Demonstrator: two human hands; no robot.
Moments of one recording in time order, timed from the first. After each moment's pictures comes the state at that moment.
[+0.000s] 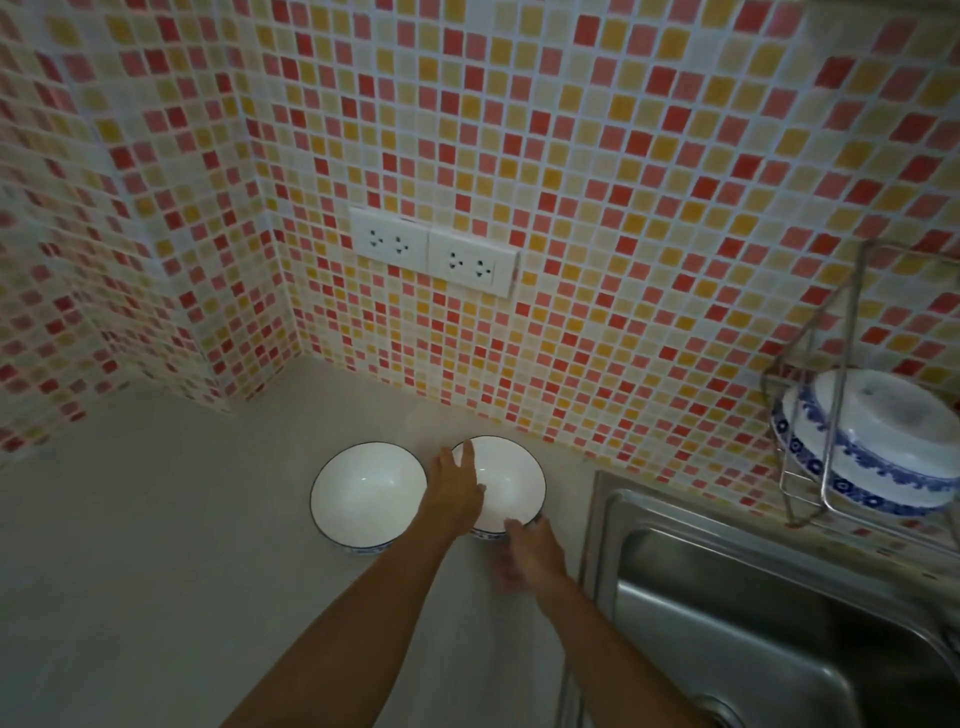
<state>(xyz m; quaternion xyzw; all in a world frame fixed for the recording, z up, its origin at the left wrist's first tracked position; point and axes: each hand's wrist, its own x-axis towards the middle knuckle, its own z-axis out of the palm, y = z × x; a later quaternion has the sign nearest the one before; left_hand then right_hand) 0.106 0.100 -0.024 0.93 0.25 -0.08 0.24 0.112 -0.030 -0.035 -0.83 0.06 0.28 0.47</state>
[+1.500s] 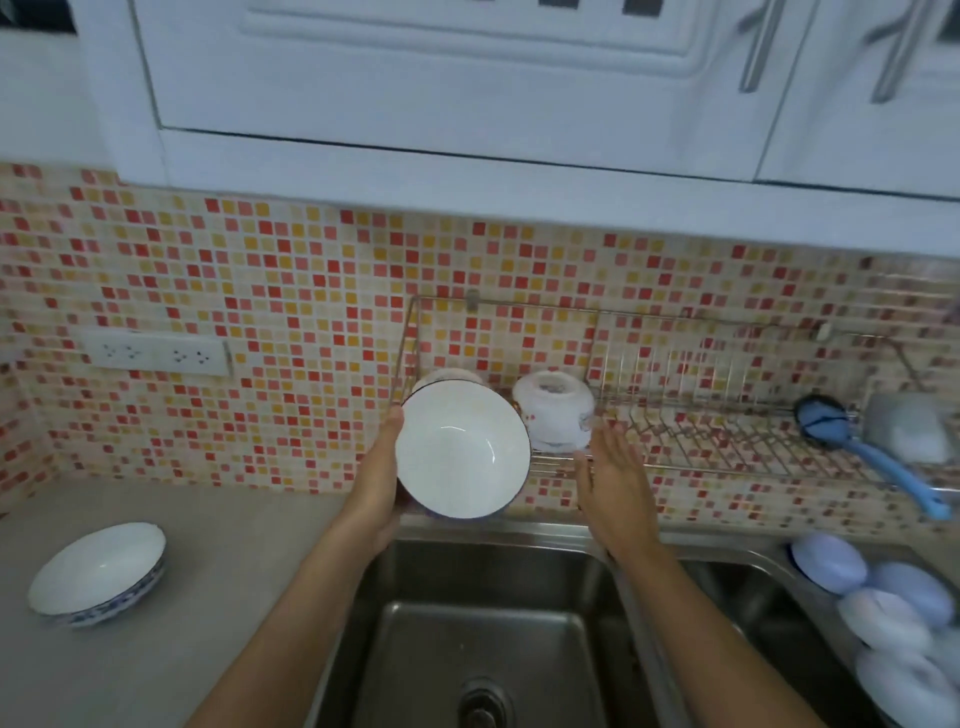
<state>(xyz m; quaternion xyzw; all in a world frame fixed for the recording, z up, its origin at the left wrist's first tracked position) 0.051 -0.248 0.206 0.59 0.07 0.12 0.79 0.153 -0.490 0.146 -0.94 -0.13 -0.25 0.19</state>
